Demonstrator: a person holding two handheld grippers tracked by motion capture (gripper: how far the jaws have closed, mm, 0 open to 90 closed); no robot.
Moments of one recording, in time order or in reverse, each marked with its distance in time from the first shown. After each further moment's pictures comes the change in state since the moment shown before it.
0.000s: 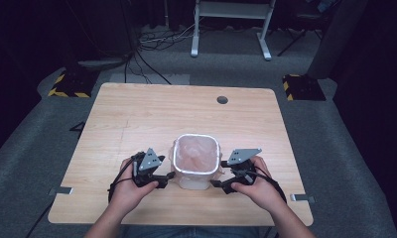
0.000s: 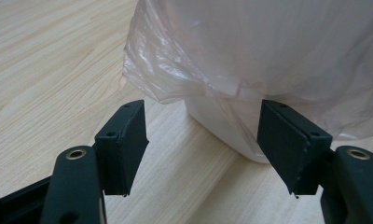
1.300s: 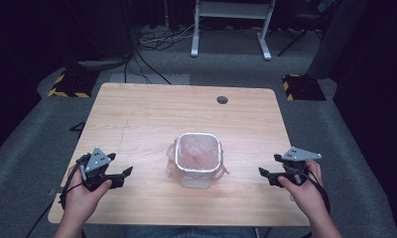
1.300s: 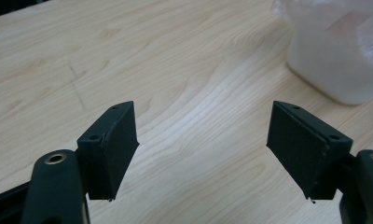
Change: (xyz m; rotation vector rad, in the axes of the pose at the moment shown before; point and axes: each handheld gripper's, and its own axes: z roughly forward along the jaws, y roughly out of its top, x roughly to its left) left arm 0.054 -0.054 -0.097 0.013 0.228 -0.169; right arm -0.049 -0.073 -0.103 -0.052 -0.403 0.215
